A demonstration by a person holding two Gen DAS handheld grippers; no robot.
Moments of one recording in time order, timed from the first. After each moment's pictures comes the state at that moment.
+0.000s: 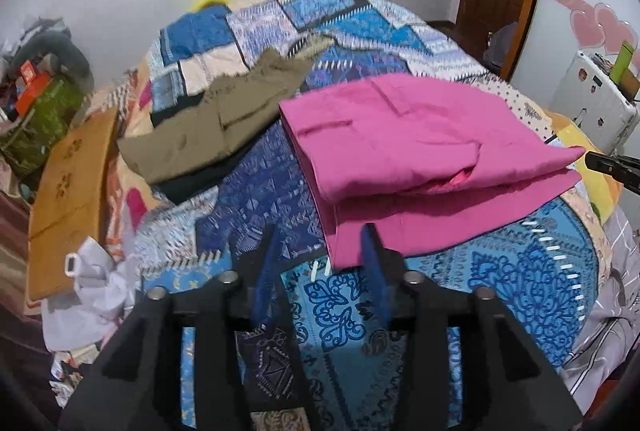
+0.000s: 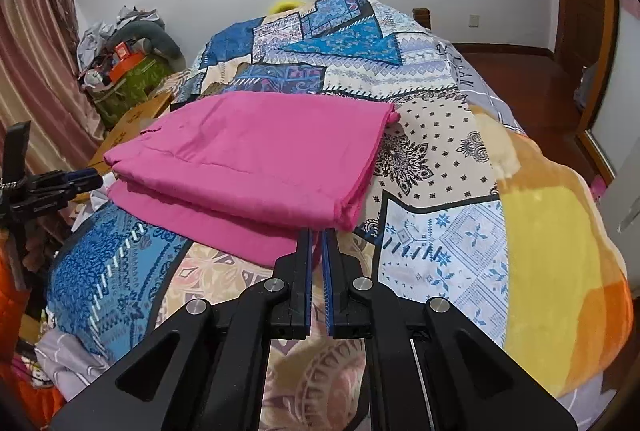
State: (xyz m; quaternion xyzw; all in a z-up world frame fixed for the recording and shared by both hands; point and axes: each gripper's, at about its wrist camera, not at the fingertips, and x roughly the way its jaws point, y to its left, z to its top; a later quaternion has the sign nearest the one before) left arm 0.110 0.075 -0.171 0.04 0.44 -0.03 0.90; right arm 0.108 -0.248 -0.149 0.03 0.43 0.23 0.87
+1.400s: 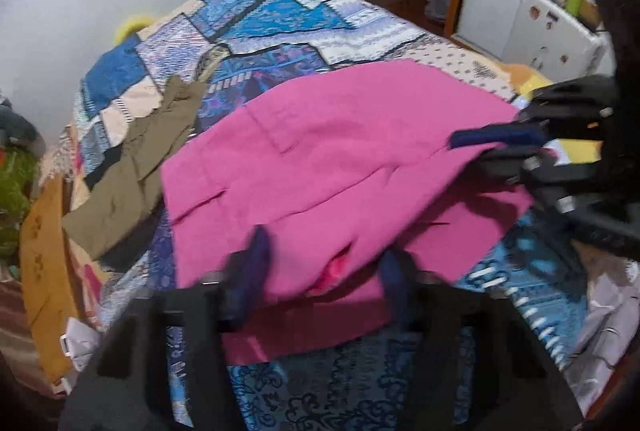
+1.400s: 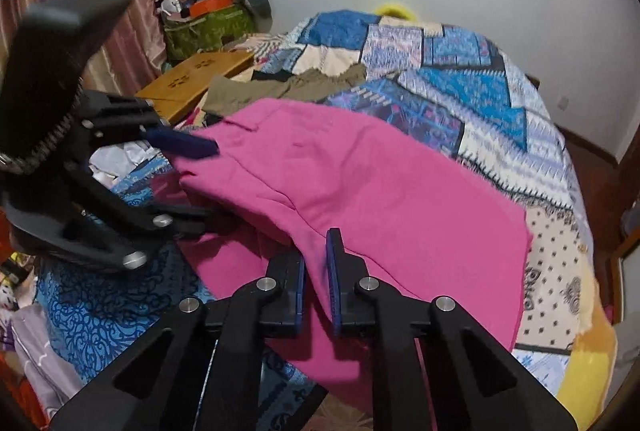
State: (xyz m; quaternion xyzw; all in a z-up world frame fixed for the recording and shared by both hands) left arm 0.170 -0.007 -0.189 0.13 0.47 -0.12 0.86; right arm 0.136 -0.109 -0.144 -0.12 0.38 0.36 0.84
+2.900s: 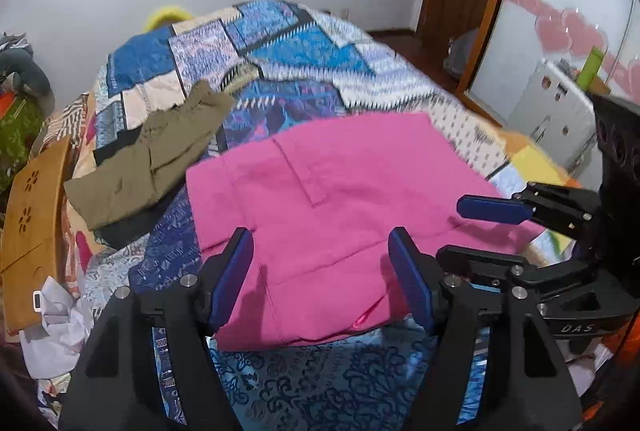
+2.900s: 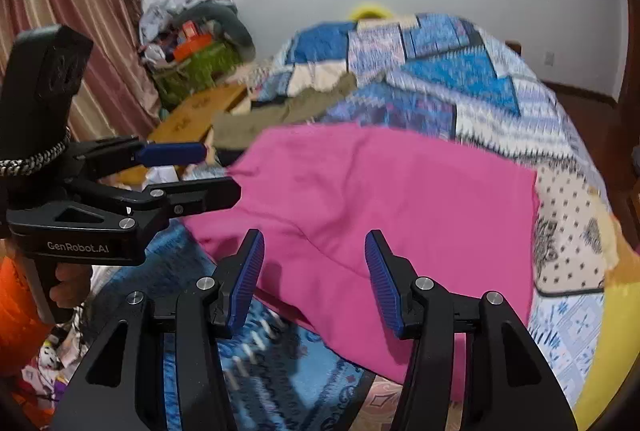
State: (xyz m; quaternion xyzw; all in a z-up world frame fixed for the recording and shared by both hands) left arm 0.158 0.009 -0.165 0.03 0.44 -0.09 0.89; right arm 0.128 -0.118 -0.143 -0.01 0.41 0.34 0.85
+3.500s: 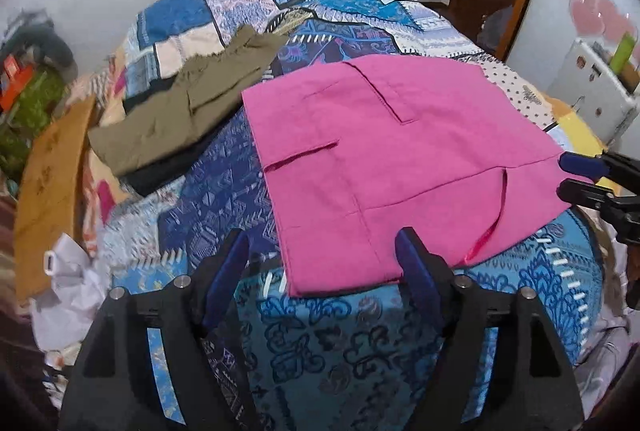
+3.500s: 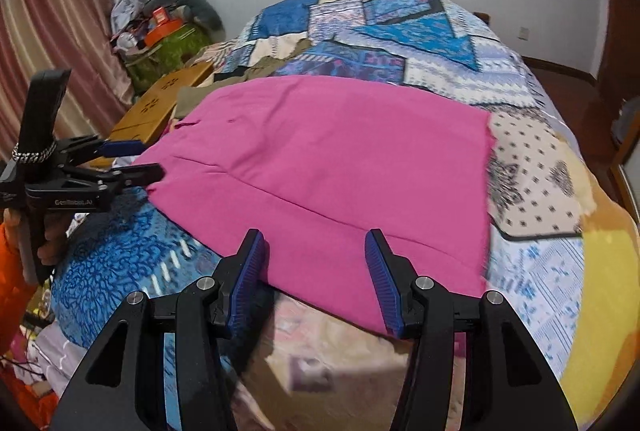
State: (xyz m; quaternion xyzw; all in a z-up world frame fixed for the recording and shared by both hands) left arm 0.136 0.060 -0.205 0.02 0.48 -0.05 0.87; right arm 0.110 -0.170 -0.166 -0.01 0.43 0.29 0.85
